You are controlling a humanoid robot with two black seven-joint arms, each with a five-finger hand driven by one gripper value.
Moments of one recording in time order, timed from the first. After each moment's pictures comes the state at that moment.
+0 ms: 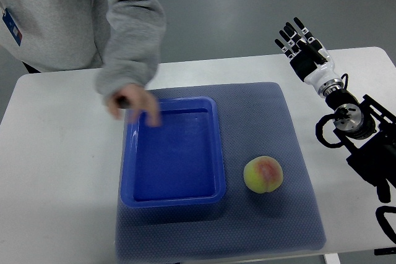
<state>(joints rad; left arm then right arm) -0.10 0.00 0.02 -0.25 0.01 -0.05 0.14 0.66 -0.15 1.06 0.66 -0.12 0.29 0.24</state>
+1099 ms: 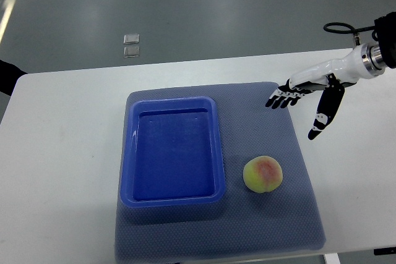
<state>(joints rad) -0.10 0.00 0.02 -0.25 0.01 -0.05 0.14 1.69 -0.86 -0.43 1.49 -0.71 0.60 0.01</state>
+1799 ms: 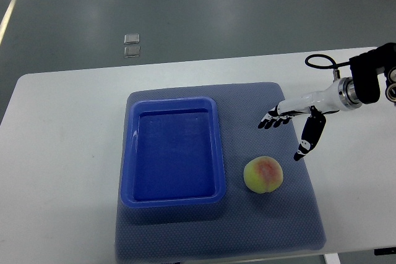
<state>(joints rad) -0.10 0.00 0.02 -0.25 0.01 -0.05 0.14 1.59 -0.77 -0.53 1.55 -0.72 0.28 -0.01</state>
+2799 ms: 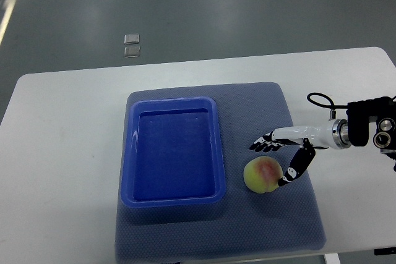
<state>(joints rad) -0.10 0.00 0.03 -0.25 0.01 -0.05 0.14 1.24 -0.76 -0.38 1.54 -0.74 0.10 0.06</state>
